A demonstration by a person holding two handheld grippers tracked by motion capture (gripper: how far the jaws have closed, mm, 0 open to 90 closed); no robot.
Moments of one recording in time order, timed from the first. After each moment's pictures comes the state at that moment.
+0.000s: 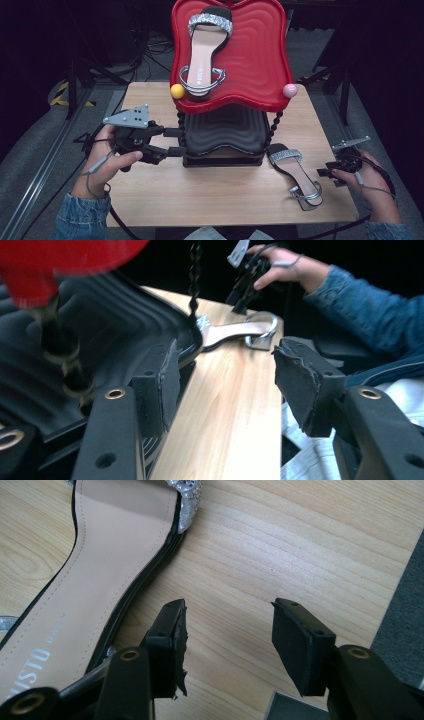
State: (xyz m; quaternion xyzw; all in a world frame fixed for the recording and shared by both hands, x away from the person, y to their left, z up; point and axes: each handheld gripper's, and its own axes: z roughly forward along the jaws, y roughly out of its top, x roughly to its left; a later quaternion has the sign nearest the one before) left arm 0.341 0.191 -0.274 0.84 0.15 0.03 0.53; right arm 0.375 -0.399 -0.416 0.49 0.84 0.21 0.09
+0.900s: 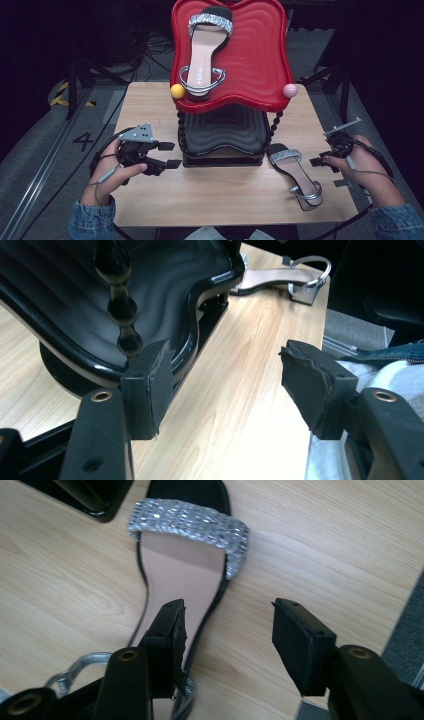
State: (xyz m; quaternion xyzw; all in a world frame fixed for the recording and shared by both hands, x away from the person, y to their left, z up) left arm 0.346 0.199 -0.329 0.86 0.22 0.03 0.46; right arm 0.391 -0.354 -0.366 0.50 0.84 0.18 0.06
